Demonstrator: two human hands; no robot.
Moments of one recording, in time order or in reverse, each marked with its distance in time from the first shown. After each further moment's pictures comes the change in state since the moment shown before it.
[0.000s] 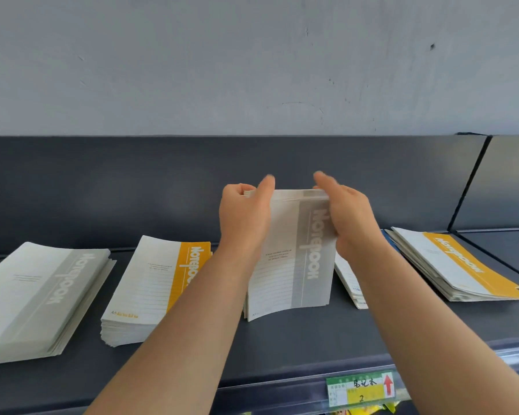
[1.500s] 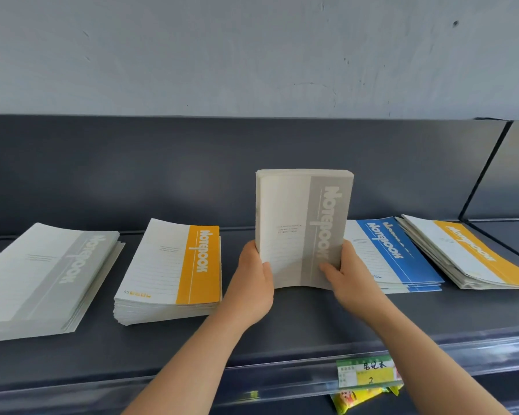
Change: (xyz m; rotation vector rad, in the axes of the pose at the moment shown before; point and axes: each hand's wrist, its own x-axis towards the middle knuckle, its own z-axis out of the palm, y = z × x) left_hand -0.049 -0.098 -0.032 0.544 -0.324 -0.016; right_hand -0.034 0.107 -0.033 -0.702 -0.168 -0.106
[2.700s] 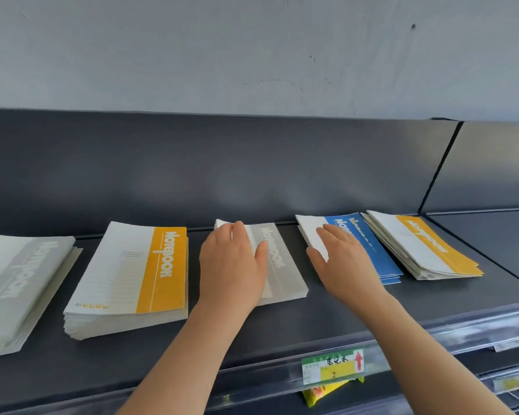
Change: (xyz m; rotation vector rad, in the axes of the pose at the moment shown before) left_hand 0.004 0.046 0.003 0.603 0.254 0.114; right_hand 0.007 0.000 -0.038 -0.662 0.180 -0.188
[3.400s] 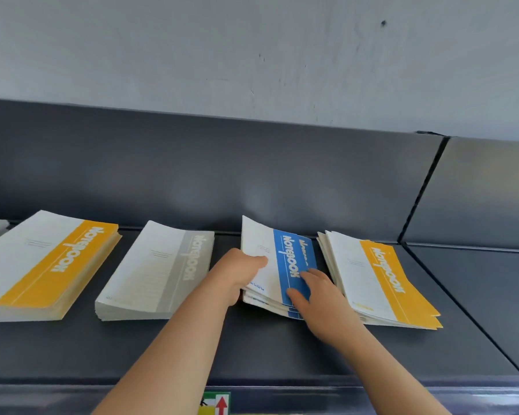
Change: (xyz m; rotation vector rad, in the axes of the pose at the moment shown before) left_hand 0.047 0.146 0.098 -0.823 -0.399 -0.658; right_hand 0.019 0.151 0.000 0.263 -0.416 0.002
